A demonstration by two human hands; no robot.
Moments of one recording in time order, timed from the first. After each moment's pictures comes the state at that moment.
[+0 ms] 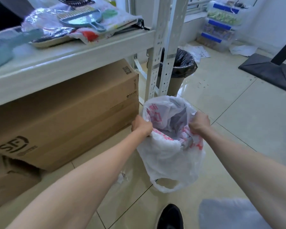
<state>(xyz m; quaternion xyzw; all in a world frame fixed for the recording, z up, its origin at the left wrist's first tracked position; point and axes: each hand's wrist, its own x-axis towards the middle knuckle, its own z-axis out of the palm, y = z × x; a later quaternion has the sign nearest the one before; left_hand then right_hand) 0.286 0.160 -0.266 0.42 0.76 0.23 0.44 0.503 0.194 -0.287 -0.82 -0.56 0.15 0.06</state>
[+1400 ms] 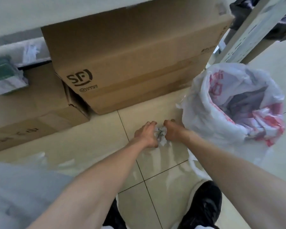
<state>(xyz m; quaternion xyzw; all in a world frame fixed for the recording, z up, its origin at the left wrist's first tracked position) 0.117 0.039 -0.430 0.57 0.72 -0.04 0.40 0.243 0.099 -0.423 -0.53 -0.76 0.30 -0.24</state>
